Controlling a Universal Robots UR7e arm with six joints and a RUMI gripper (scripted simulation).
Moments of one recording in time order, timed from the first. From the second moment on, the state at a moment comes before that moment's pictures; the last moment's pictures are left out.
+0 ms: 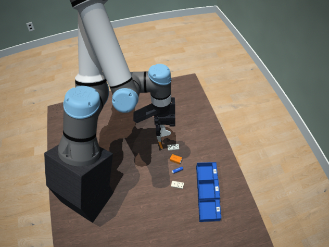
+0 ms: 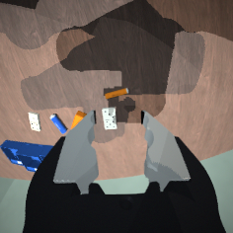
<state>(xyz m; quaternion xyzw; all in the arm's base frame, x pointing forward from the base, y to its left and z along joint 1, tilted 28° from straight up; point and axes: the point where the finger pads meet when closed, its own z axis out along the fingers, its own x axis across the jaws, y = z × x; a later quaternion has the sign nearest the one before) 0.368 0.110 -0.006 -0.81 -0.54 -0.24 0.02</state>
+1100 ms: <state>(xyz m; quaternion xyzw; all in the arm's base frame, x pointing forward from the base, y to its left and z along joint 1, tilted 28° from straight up) 0.369 0.109 -0.007 -0.79 -0.57 -0.24 0.01</state>
